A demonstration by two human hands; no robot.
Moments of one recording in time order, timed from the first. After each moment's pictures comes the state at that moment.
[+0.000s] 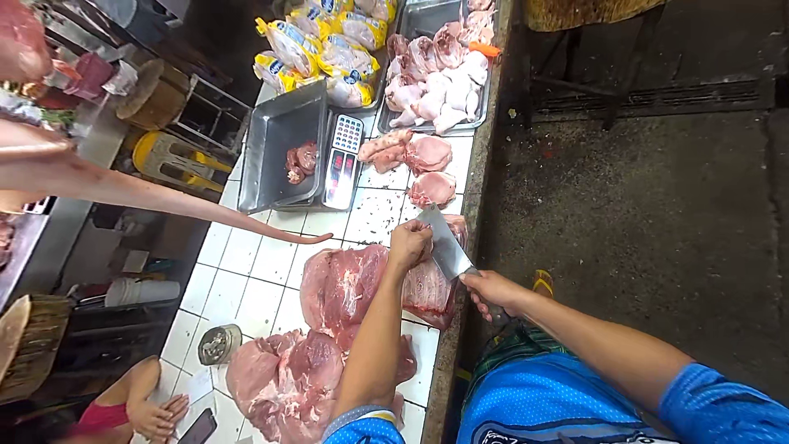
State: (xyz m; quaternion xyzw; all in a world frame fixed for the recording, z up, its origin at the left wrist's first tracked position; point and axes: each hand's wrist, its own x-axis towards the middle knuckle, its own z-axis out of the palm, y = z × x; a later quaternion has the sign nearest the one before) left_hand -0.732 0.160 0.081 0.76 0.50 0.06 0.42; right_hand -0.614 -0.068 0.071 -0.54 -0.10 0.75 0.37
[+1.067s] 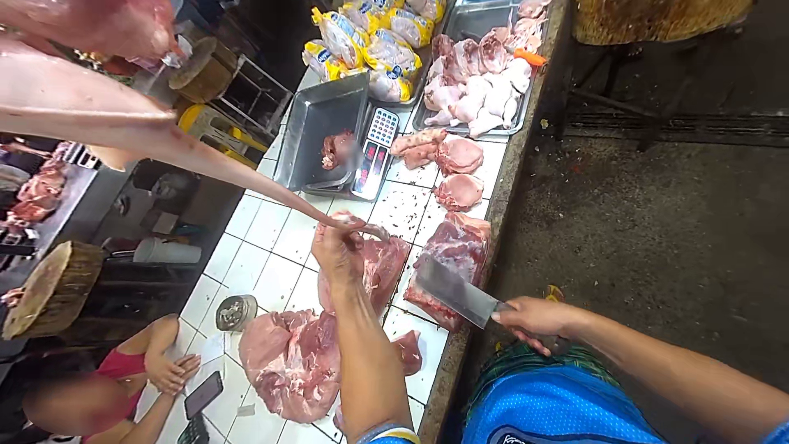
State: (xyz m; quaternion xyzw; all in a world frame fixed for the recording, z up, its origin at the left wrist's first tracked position) left_hand -0.831 0.175 0.184 0.51 0.40 0.56 0.51; right_hand -0.580 -0.095 0.101 -0.52 -0.29 0.79 0.15
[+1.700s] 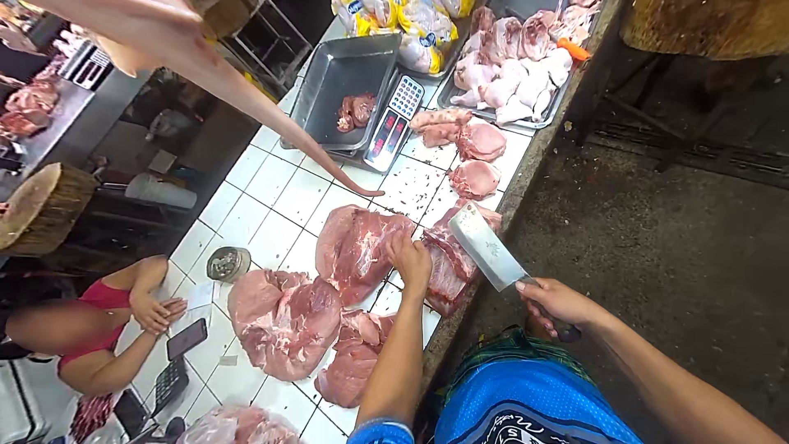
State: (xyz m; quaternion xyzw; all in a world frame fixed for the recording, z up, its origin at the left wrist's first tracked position) left_hand -0.806 0.092 0.054 0.71 0.66 0.19 0.14; right_hand -0.550 -0.101 0.096 -0.59 -0.24 0.73 0.26
